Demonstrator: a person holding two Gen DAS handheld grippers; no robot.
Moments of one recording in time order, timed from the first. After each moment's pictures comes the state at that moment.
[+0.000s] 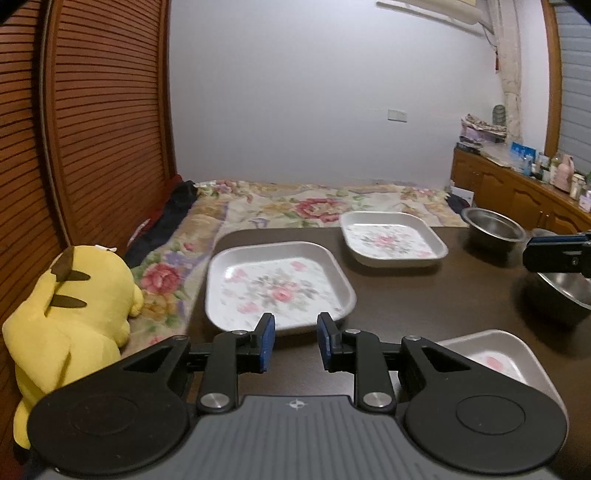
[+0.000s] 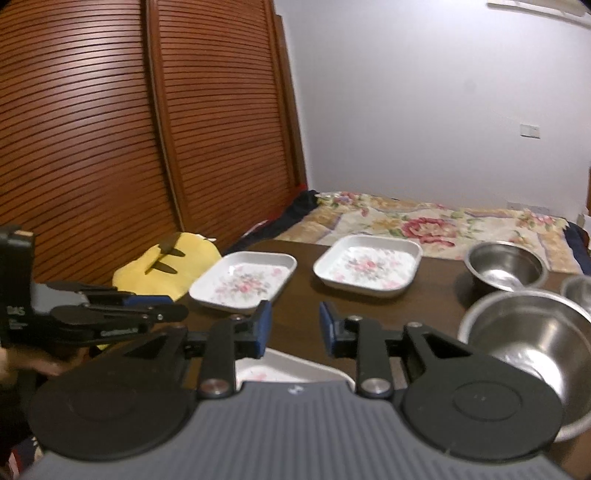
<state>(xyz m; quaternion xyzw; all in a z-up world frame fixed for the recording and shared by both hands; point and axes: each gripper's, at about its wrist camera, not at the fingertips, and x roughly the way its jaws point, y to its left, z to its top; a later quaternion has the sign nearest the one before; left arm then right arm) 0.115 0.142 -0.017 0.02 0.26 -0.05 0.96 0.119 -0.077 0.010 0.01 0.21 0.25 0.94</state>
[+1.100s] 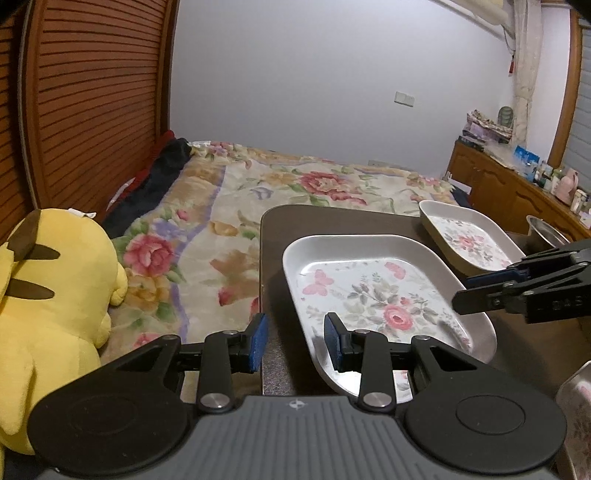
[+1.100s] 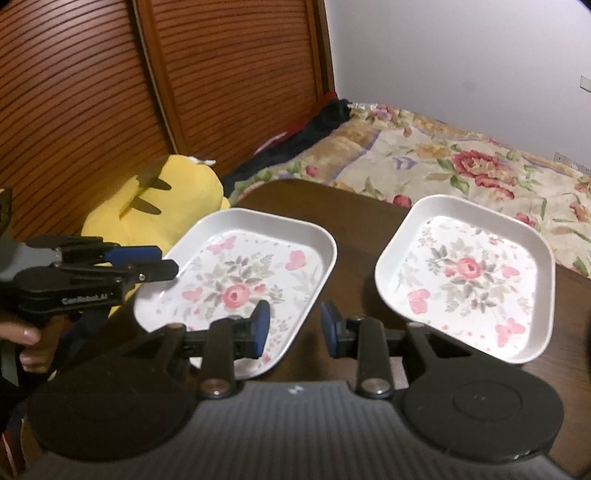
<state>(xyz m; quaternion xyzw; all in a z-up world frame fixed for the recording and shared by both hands) 0.232 0.237 -0.067 -0.04 0.31 -0.09 0.94 0.278 0.037 -0.033 -0.05 0.37 0.27 0.89</state>
